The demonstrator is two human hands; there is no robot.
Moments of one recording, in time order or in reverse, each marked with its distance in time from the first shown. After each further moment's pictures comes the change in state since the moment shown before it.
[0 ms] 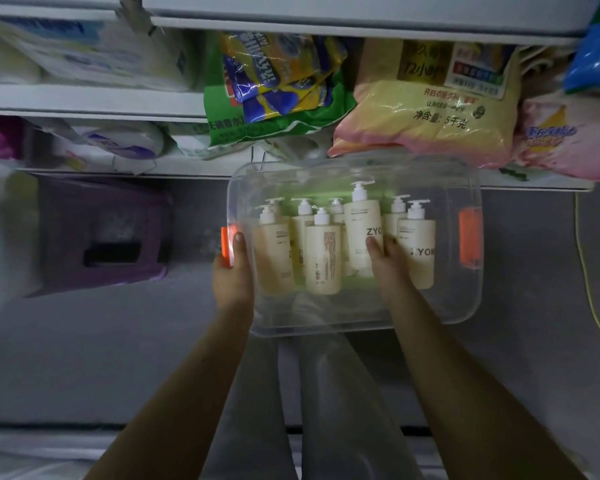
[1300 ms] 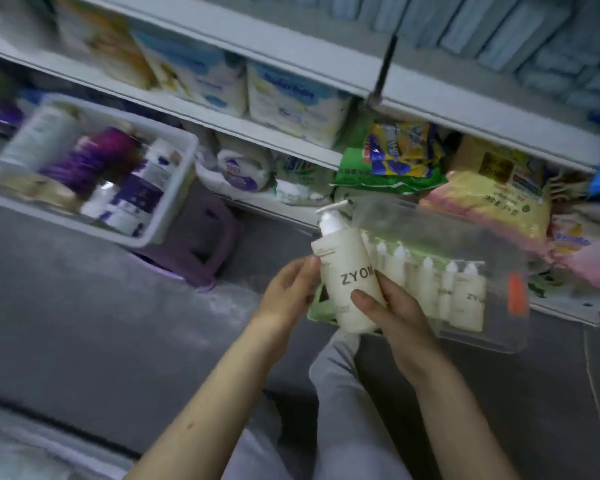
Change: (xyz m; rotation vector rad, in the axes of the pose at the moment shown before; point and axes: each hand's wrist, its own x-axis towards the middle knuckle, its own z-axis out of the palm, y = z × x) left_hand -0.092 -0.029 -0.218 -0.355 -0.547 0.314; right_hand -0.306 -0.047 0.060 0.196 -0.535 -0.485
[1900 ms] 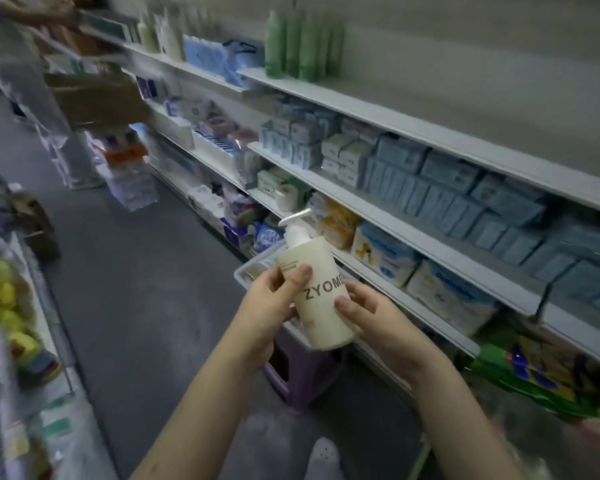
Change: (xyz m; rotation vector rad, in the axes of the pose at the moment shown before) left_hand -0.235 0.174 -0.266 -0.182 0.348 0.583; right_hand -0.081 -0.170 0.317 -0.248 -0.731 -0.308
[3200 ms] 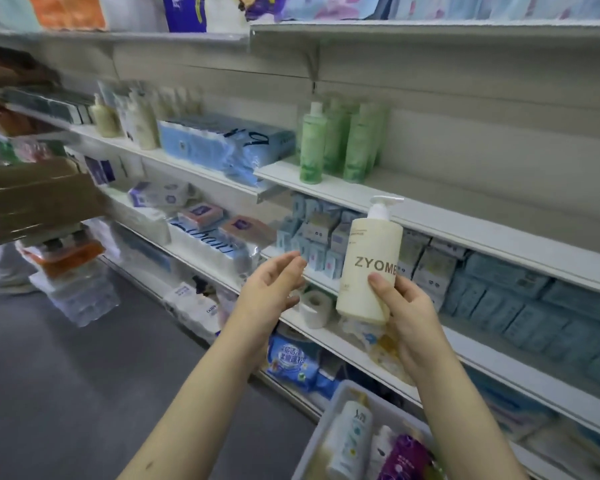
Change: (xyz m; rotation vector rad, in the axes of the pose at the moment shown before) left_hand 0.483 0.158 -0.242 0.040 -0.087 0.116; right_hand 0.487 -0.153 0.079 0.241 0.557 -0.277
